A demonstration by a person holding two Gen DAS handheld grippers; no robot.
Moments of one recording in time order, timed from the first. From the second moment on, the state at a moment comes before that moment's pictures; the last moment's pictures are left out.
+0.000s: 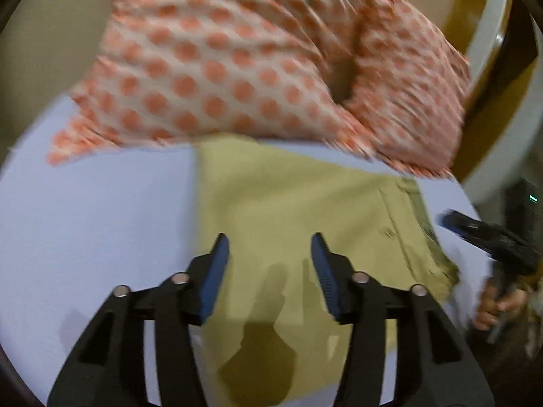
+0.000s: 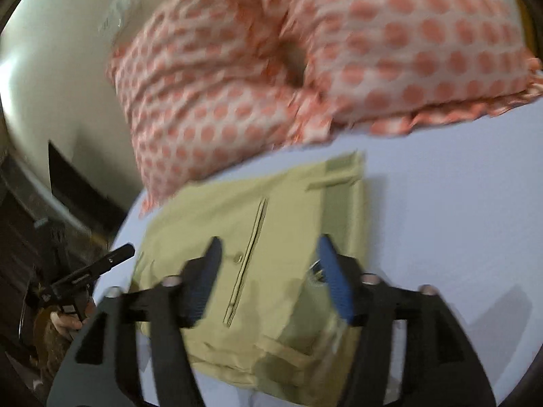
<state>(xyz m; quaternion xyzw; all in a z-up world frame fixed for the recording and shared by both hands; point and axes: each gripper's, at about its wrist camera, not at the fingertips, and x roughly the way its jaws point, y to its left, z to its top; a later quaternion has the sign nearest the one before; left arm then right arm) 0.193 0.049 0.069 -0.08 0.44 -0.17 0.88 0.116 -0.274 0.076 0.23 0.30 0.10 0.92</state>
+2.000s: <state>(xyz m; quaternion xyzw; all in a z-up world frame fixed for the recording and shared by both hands) 0.013 0.046 0.016 0.02 0.41 -0.01 0.91 -0.008 -0.127 0.004 0.04 0.33 -0.09 0.94</state>
